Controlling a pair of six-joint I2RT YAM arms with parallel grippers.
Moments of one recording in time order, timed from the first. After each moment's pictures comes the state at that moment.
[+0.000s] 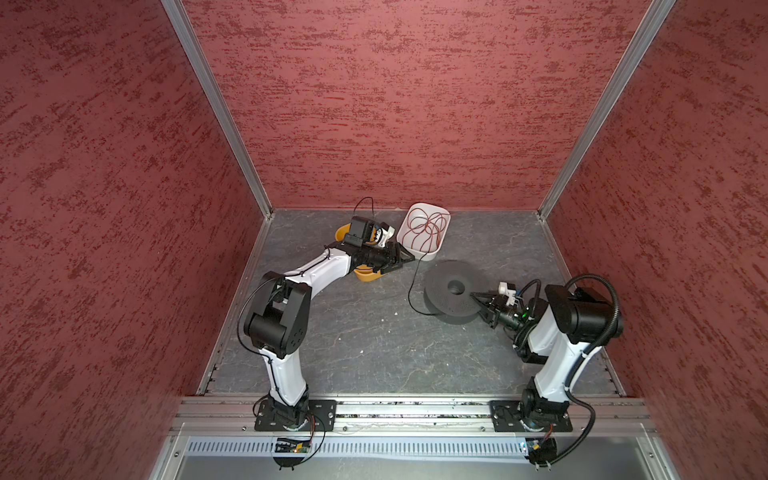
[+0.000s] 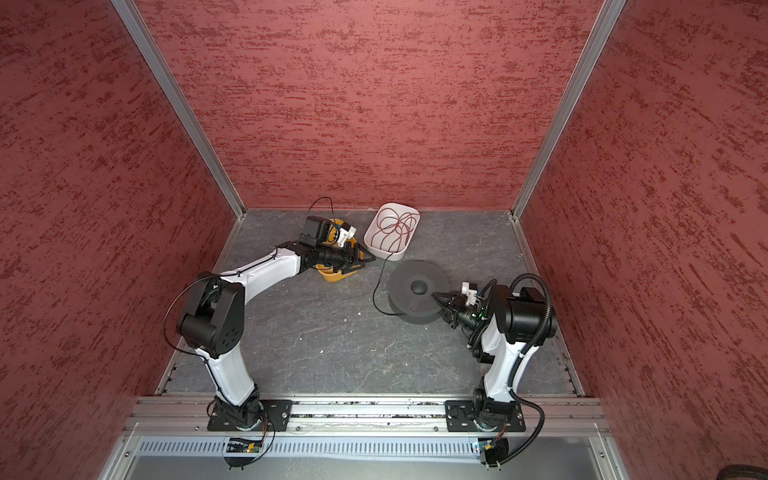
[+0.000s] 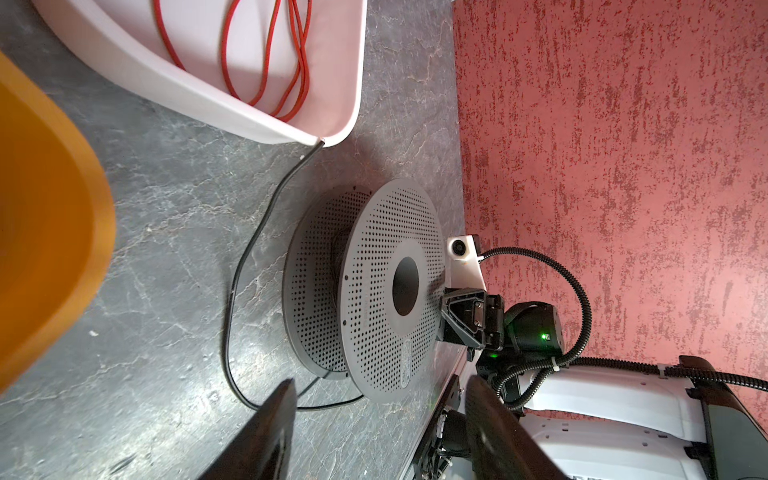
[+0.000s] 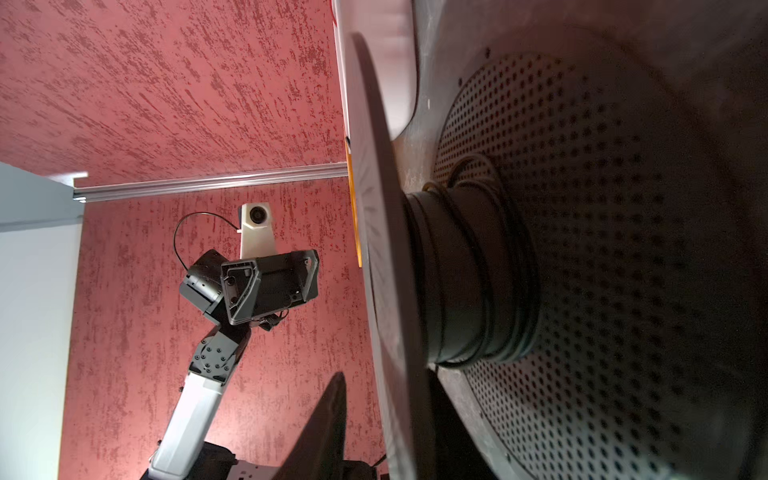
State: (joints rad) left arm -0.39 1.83 1.31 -0.25 0.78 -0.68; right arm -0.14 1.91 0.18 1.52 -1.00 1.43
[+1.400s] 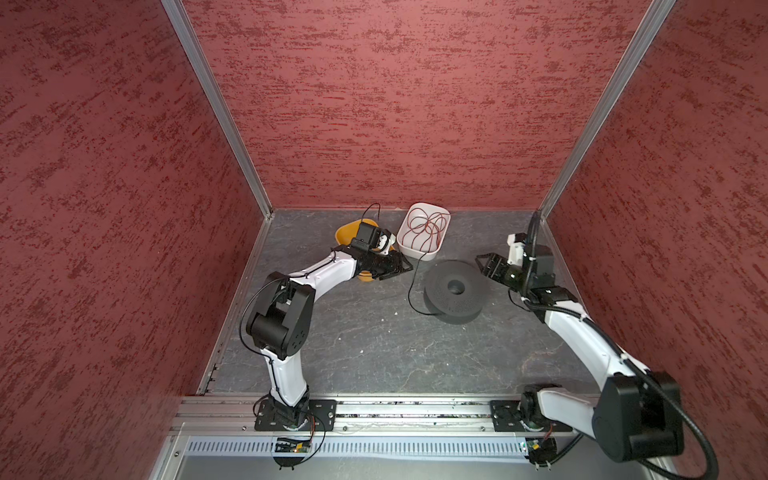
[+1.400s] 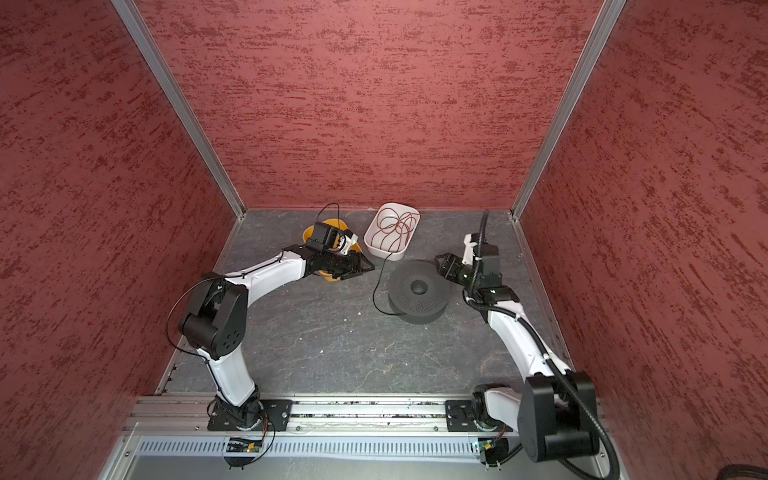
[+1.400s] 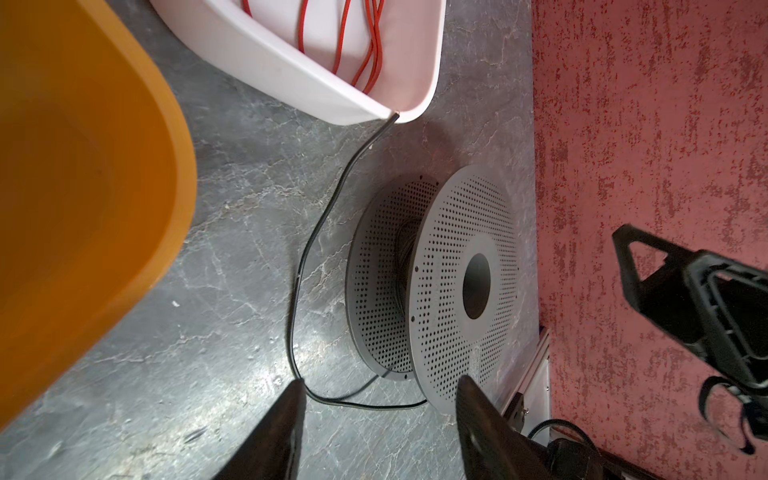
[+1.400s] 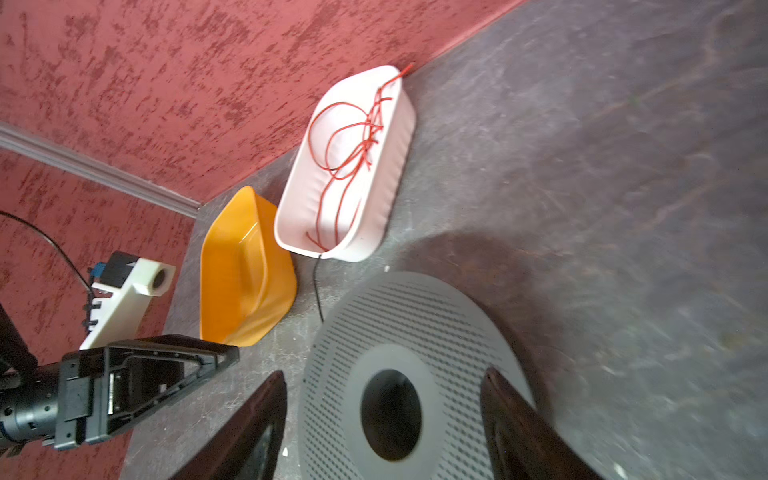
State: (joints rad) left arm -0.44 1.84 1.29 -0.31 0.56 -0.60; right arm 0.13 1.27 0.83 -0.11 -0.31 0.54
